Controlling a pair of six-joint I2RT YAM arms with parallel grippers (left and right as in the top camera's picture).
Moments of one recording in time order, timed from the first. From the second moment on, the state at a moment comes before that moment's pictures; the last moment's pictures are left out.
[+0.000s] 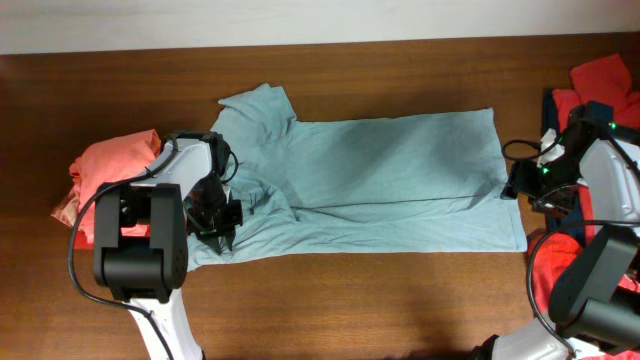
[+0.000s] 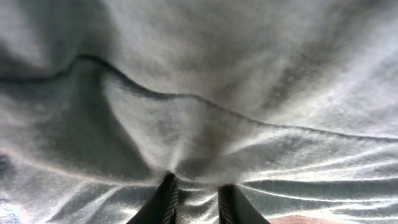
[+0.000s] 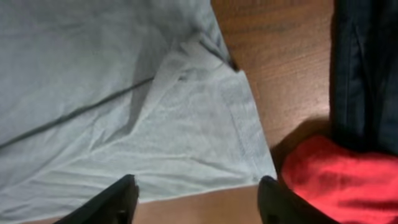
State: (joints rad) left arm -0.08 2.10 1.35 -1.26 0.06 -0.23; right arm -0.40 1.79 1.37 -1.12 -0.13 -0.01
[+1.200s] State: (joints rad) left arm -0.08 2.10 1.35 -1.26 0.06 -0.23; right arm -0.27 1.97 1.35 -1.01 -0.11 0.10
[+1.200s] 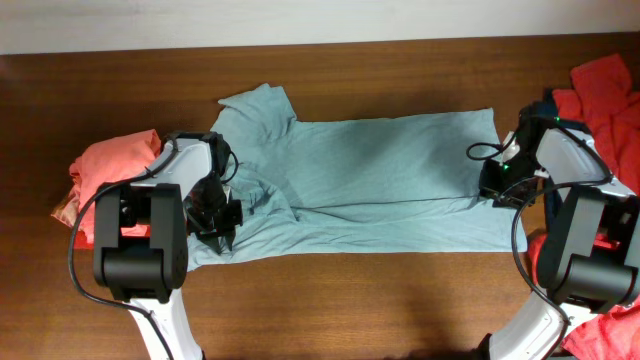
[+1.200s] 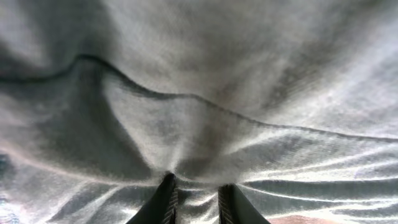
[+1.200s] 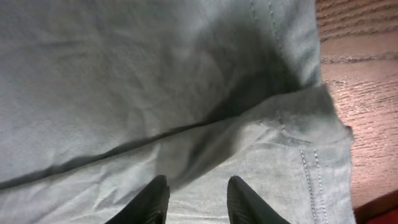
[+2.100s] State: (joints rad) left arm -0.08 2.10 1.35 -1.26 0.06 -0.23; right arm -0.27 1.97 1.34 -0.72 -0.16 0.27
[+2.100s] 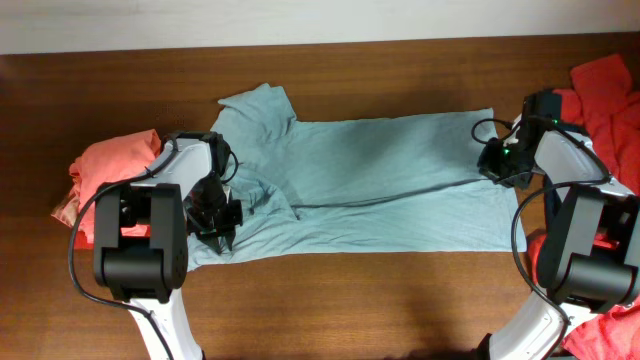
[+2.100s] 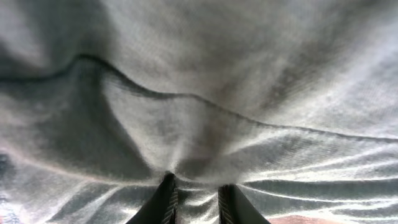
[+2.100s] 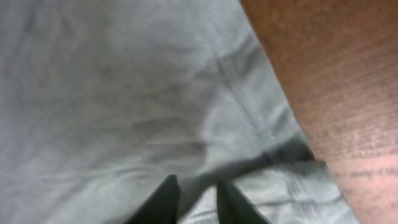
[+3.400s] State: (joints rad) left arm -0.22 2.01 1.51 -1.29 -0.07 -0.26; right arm -0.27 1.89 1.26 -0.94 -0.15 0.04
